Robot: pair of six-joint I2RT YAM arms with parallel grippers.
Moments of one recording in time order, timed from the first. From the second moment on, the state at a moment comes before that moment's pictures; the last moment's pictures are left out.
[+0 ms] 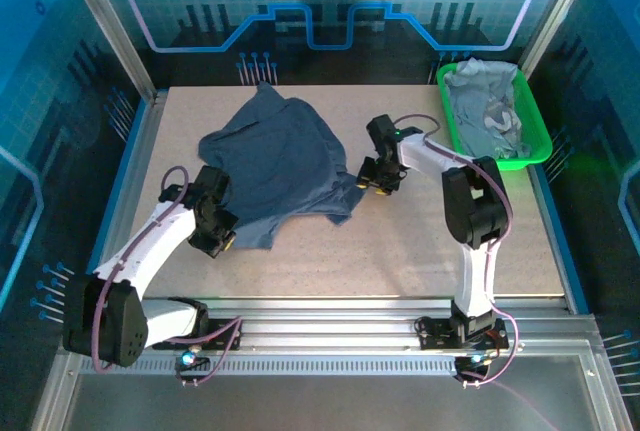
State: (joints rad) left arm -0.17 1.22 0.82 -1.05 0.05 -1.23; right arm 0.38 2.04 1.49 -0.80 -0.15 0.68
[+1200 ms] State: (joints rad) left arm 0.04 1.21 0.94 -1.12 -0.09 -1.05; right arm 0.17 1.99 1.47 -0.94 0.00 0.68
